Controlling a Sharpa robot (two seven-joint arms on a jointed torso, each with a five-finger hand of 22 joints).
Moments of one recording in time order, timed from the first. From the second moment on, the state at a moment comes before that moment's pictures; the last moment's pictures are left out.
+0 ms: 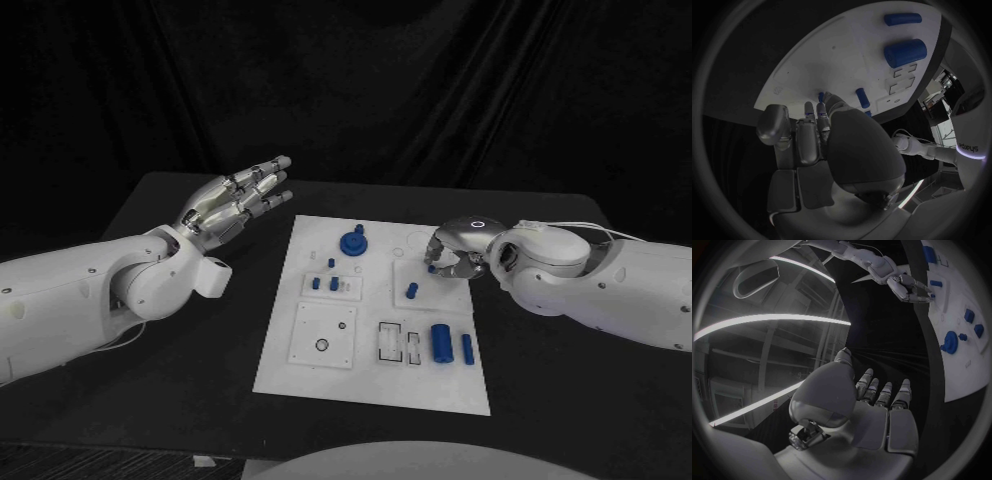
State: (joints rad) left arm 1.27 -0.92 -0.22 1.46 -0.15 0.07 0.63; left_hand 1.36 0.19 -0.23 0.25 0.41 0.34 0.07 0.04 0.04 0.04 0.04 0.14 0.02 0.01 0.14 0.00 0.00 0.16 0.02 0.29 0.02 0.16; right arm 1.27 -0.88 -0.25 1.52 -1.67 -0.20 -0.19; right_hand 1.54 -0.09 0.17 0.24 0.28 0.97 0.10 0.14 0.08 0.96 0.09 0.18 0.10 1.47 -0.02 1.34 1.29 0.09 1.40 0.09 1.05 1.31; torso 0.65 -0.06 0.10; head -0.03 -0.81
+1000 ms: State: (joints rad) left arm 1.27 -0.91 -0.22 1.44 -0.15 0.09 0.61; left_hand 1.40 0.20 -0.22 0.20 0.47 0.48 0.11 0.09 0.05 0.06 0.07 0.17 0.03 0.04 0.17 0.02 0.01 0.16 0.07 0.30 0.03 0.21; right arm 1.25 -0.86 -0.25 1.50 -1.67 -0.23 -0.17; right_hand 1.59 -0.10 0.25 0.20 0.28 1.07 0.13 0.15 0.10 1.15 0.07 0.19 0.08 1.47 -0.01 1.31 1.24 0.09 1.39 0.10 1.03 1.31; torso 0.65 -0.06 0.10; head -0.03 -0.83
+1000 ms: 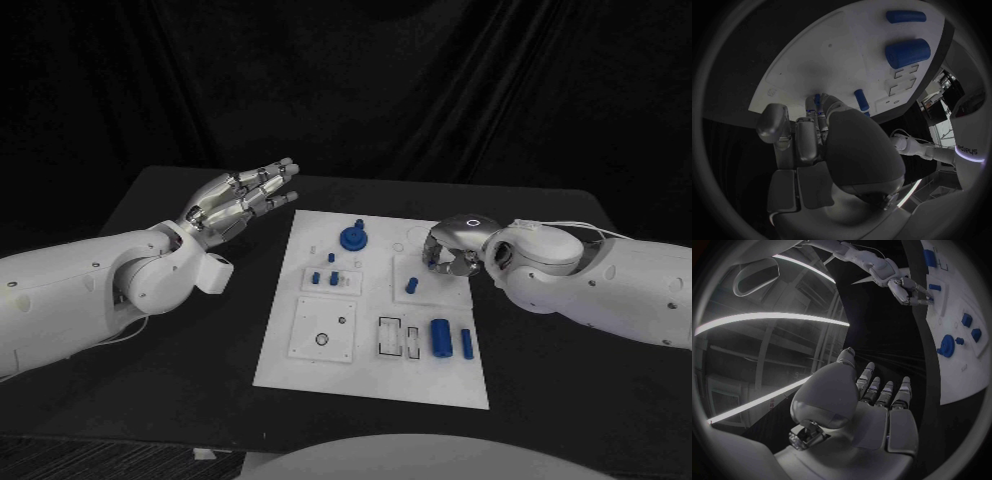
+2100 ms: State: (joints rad) left arm 1.27 -0.90 -0.22 1.43 -0.15 0.10 0.59; left_hand 1.41 0.20 -0.21 0.18 0.50 0.49 0.12 0.10 0.05 0.06 0.08 0.18 0.03 0.05 0.17 0.03 0.02 0.15 0.08 0.29 0.03 0.20; right arm 1.35 -0.94 -0.25 1.69 -1.67 -0.33 -0.15; right_hand 1.61 -0.09 0.28 0.18 0.26 1.09 0.13 0.16 0.11 1.18 0.07 0.18 0.08 1.47 -0.01 1.29 1.21 0.09 1.39 0.10 1.03 1.31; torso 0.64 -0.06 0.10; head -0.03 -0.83
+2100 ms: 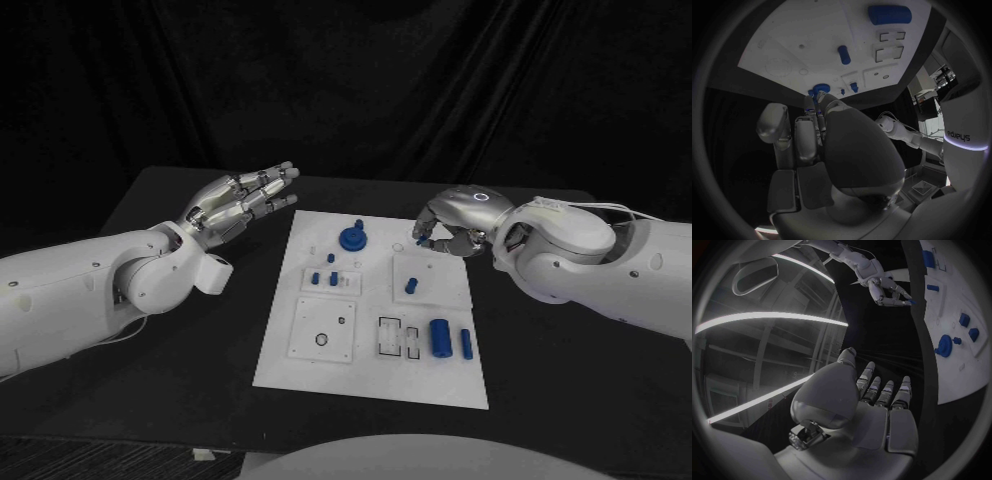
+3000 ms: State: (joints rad) left arm 1.26 -0.88 -0.22 1.42 -0.15 0.11 0.58; left_hand 1.41 0.21 -0.21 0.18 0.50 0.50 0.12 0.10 0.05 0.06 0.09 0.18 0.03 0.05 0.17 0.03 0.02 0.15 0.08 0.29 0.03 0.20; right arm 1.26 -0.71 -0.25 1.68 -1.67 -0.21 -0.12; right_hand 1.61 -0.09 0.28 0.17 0.26 1.09 0.14 0.14 0.10 1.18 0.07 0.16 0.07 1.47 -0.01 1.29 1.22 0.09 1.39 0.10 1.04 1.31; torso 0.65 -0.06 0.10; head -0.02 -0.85
